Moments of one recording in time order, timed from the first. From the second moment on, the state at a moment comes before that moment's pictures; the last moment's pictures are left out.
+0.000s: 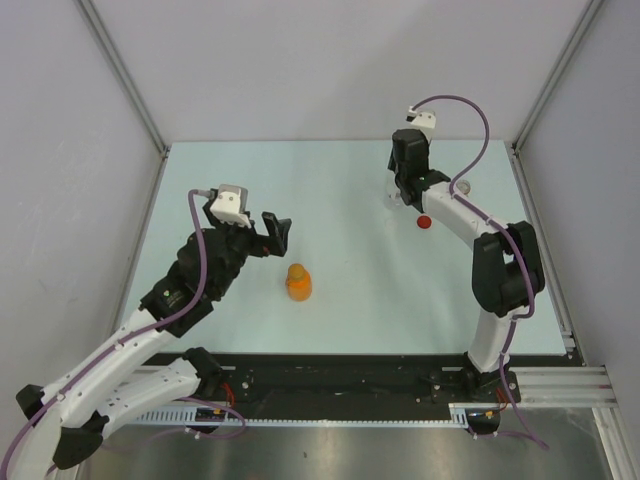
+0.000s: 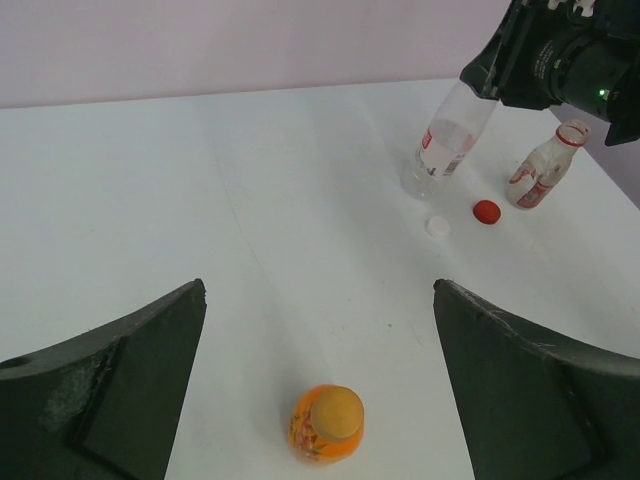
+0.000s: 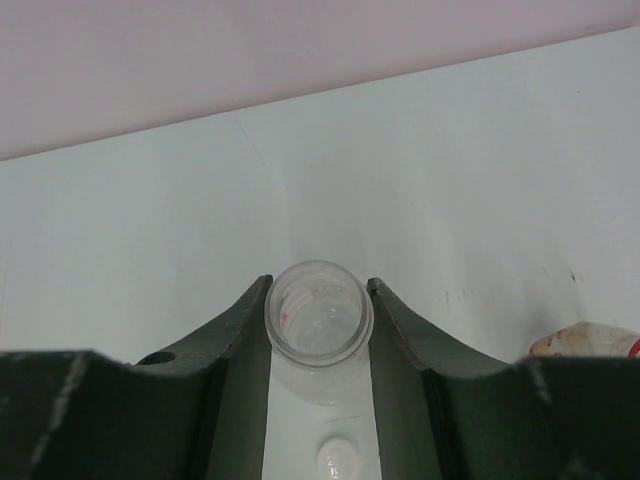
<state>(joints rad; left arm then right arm) -0.76 0.78 0.86 -0.20 -0.41 -0.23 0.39 1.86 1.47 0.01 0.53 0.28</state>
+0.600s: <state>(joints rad) -0.75 0.78 0.86 -0.20 -0.39 -0.23 0.39 1.86 1.50 -0.05 0.51 0.29</state>
